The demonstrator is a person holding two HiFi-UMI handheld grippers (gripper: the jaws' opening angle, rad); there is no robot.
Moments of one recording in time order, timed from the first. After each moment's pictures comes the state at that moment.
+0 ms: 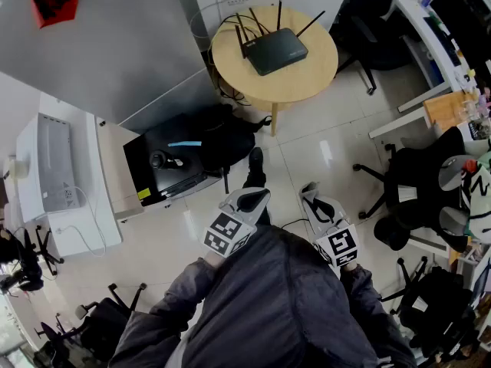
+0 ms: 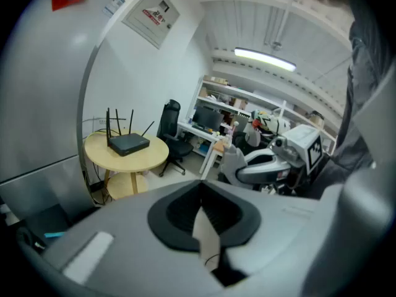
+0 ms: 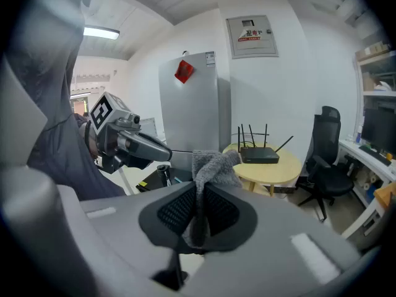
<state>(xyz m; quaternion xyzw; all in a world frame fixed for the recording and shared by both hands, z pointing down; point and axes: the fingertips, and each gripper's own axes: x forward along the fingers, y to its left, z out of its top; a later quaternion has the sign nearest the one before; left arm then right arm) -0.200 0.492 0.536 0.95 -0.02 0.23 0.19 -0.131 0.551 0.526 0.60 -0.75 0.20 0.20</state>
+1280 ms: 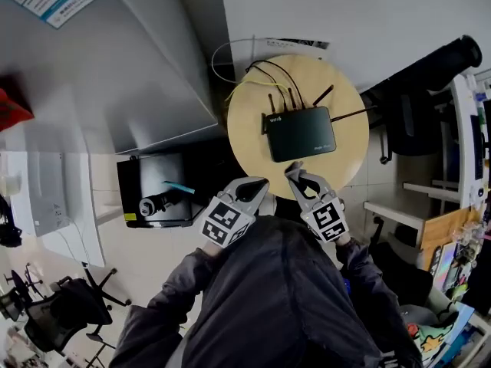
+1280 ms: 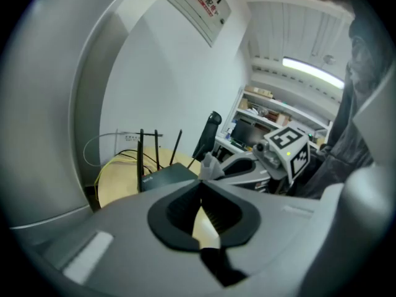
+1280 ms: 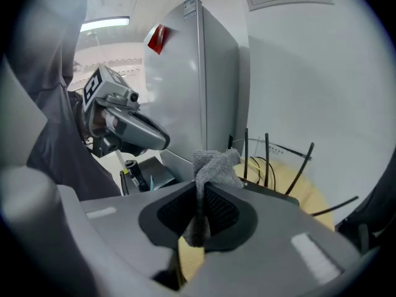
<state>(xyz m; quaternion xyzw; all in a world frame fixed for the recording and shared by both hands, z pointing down) -0.035 0.102 0.504 0.94 -0.15 0.20 0.24 0.024 0.108 0.528 0.43 -0.84 0.16 0.29</state>
